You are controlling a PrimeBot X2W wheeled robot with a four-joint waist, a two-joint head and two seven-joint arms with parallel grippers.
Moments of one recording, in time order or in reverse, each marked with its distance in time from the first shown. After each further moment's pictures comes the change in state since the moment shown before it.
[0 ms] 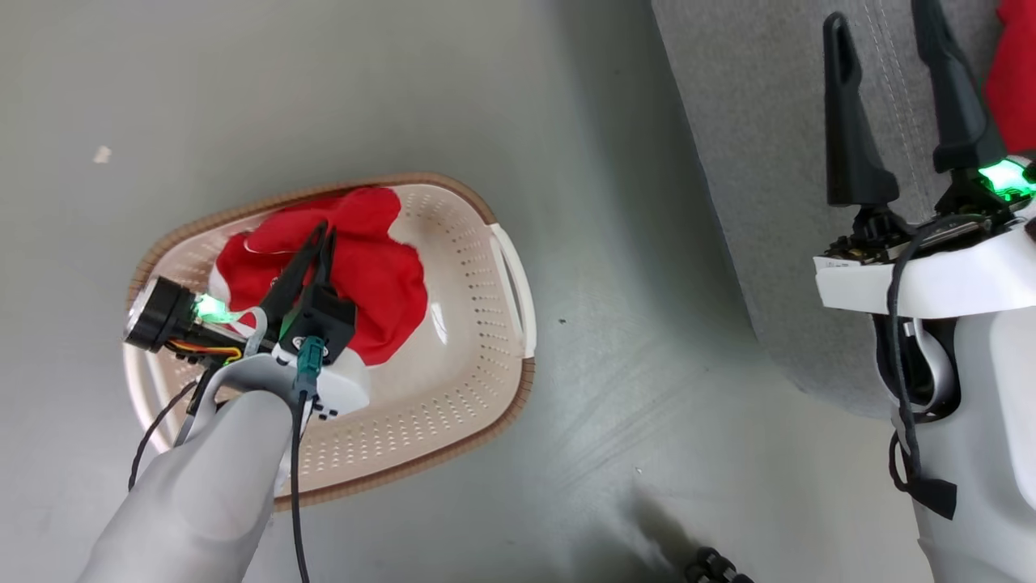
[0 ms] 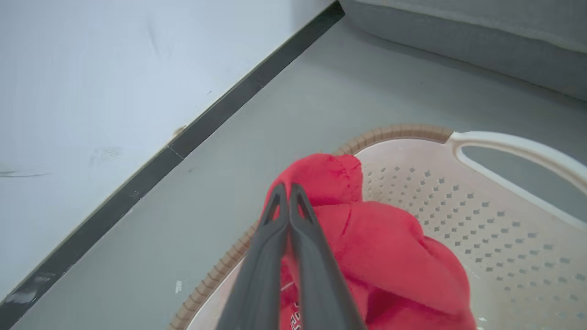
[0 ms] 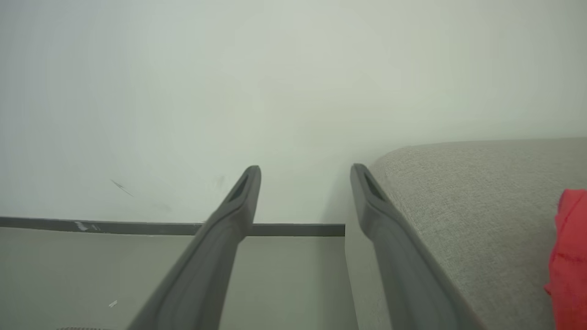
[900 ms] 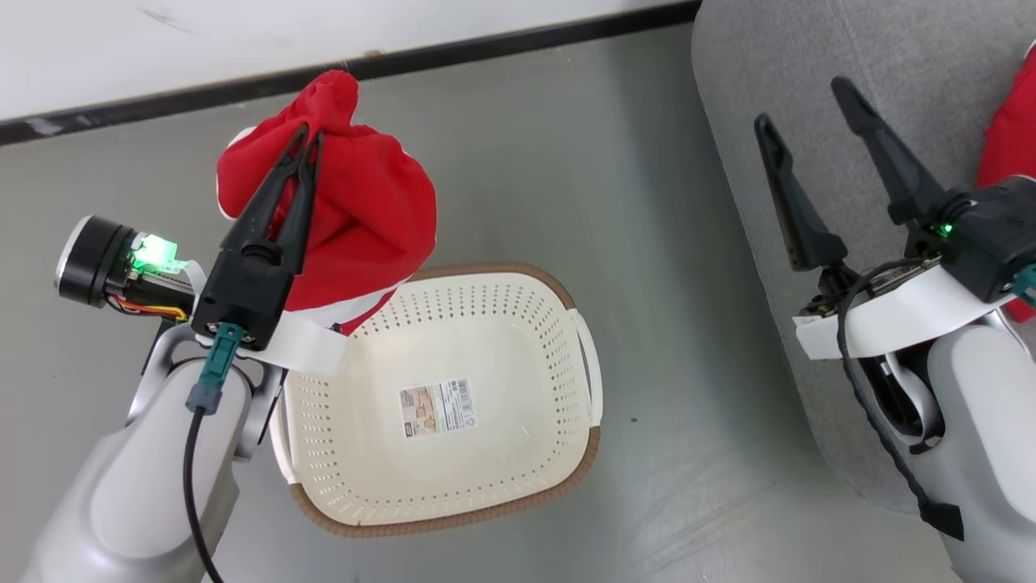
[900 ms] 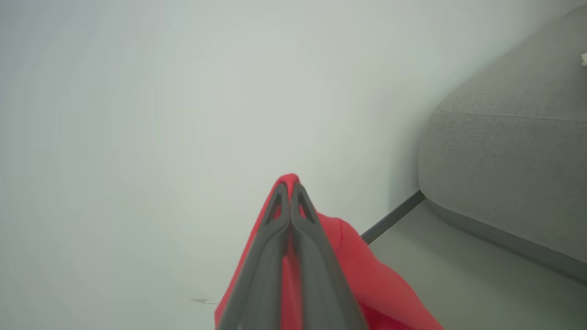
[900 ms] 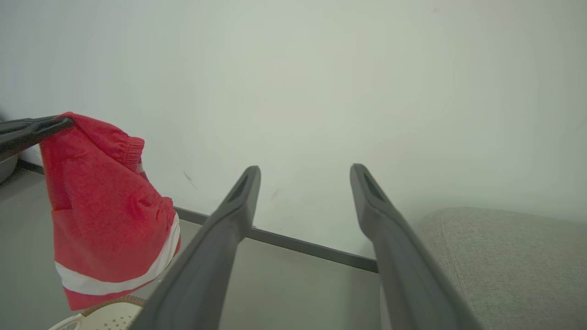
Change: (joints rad) left arm 0.067 0.097 0.103 -0.461 -0.124 -0.063 -0.012; right arm 0.023 -0.157 0.159 0.112 -0.006 0.000 0.000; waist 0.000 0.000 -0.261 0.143
